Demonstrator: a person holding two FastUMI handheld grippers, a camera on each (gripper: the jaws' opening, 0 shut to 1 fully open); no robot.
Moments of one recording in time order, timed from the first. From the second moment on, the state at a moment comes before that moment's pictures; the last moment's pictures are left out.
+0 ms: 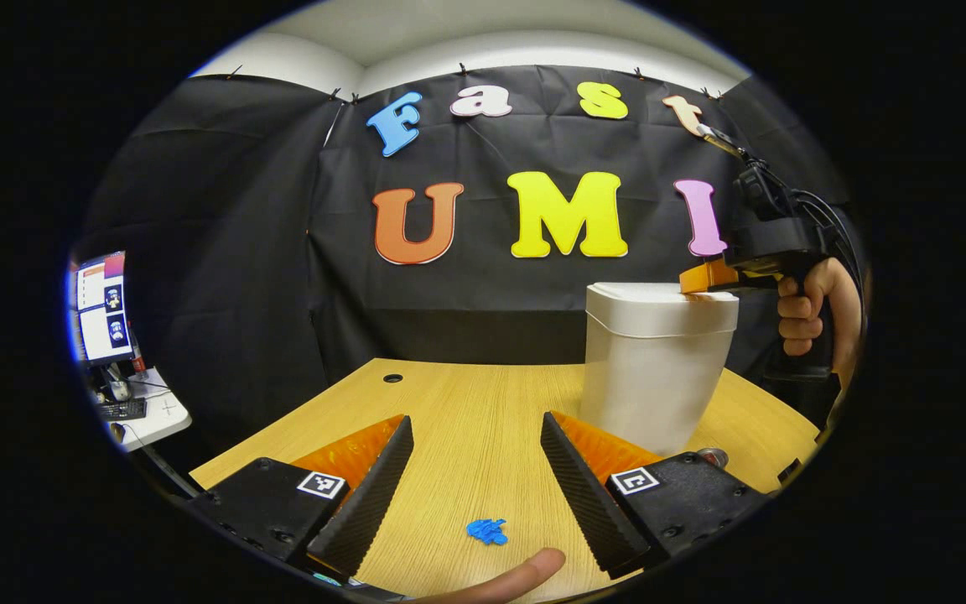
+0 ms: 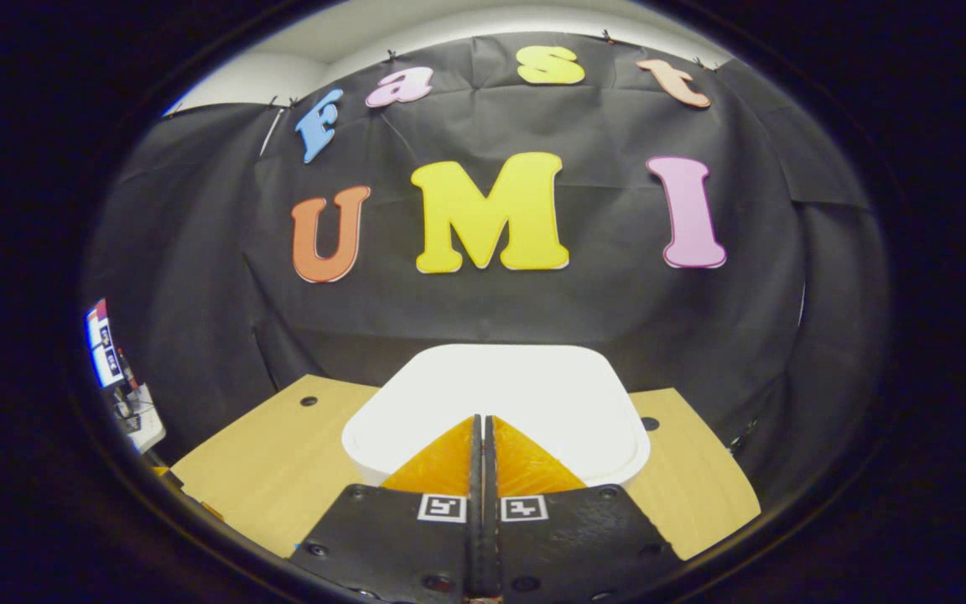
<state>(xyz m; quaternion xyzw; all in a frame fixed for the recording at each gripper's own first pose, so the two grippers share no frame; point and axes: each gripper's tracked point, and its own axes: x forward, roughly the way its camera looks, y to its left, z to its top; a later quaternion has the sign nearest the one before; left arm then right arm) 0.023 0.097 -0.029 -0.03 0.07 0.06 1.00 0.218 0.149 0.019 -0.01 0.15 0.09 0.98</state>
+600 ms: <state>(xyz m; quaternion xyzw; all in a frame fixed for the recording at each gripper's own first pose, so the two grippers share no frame) 0.023 0.097 -0.032 -0.03 0.07 0.06 0.99 0.178 0.144 0.026 -0.03 0.11 0.08 0.99</state>
